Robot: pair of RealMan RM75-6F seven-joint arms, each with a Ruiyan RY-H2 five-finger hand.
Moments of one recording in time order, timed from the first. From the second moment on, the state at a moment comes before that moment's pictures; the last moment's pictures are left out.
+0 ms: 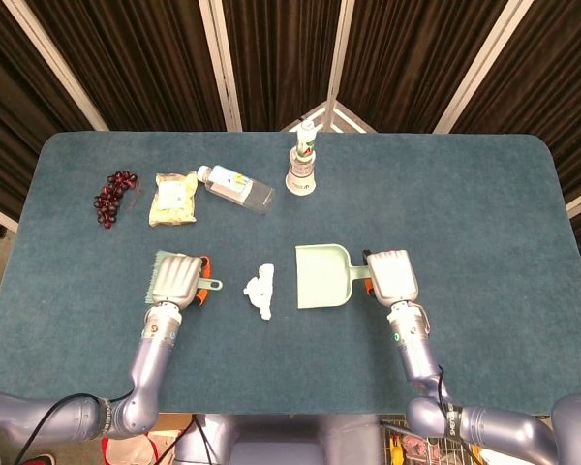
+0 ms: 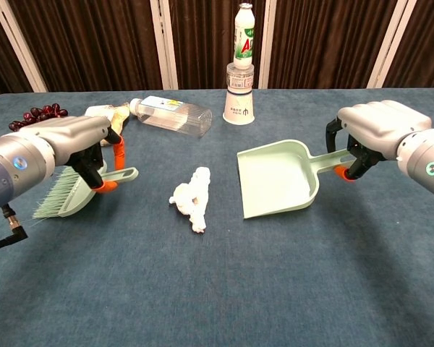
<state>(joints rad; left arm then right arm) -0.77 -1.68 -0.23 -1.66 0.66 1.27 0.83 0.66 -1.66 0.22 -1.47 -0.94 1.20 -0.76</state>
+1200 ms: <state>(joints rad) -0.70 -1.47 -0.26 -1.94 0.76 1.33 0.70 0.68 -1.61 0.23 -1.64 -0.93 1.27 -0.85</state>
